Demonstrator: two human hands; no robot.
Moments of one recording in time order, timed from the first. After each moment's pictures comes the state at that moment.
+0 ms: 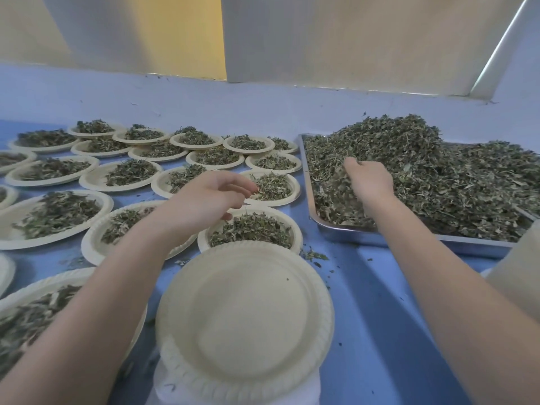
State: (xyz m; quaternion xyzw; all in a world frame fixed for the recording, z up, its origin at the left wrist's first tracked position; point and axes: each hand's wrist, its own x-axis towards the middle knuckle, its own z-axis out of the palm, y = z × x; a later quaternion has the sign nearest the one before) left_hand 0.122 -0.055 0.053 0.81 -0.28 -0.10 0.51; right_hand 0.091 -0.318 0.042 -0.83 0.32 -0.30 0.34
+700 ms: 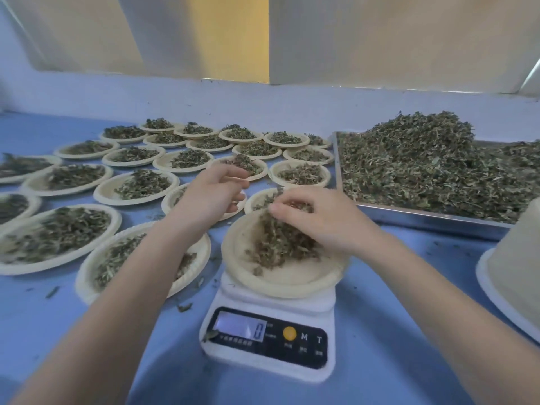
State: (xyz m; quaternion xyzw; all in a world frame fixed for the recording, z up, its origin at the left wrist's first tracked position) left_hand 0.061 0.005 0.047 0.79 -0.15 -0.02 0.60; right_hand -0.019 -0.161 0.047 -0.94 -0.07 -0.12 0.30
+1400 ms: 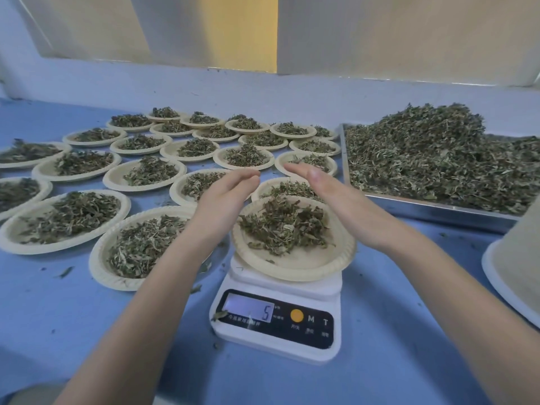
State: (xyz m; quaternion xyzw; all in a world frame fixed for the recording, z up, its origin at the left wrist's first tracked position) left_hand 0.047 0.008 0.015 0.77 -0.19 0.00 0.62; right_hand 0.010 -0.187 0.020 -0.90 -0.12 -0.08 0.41
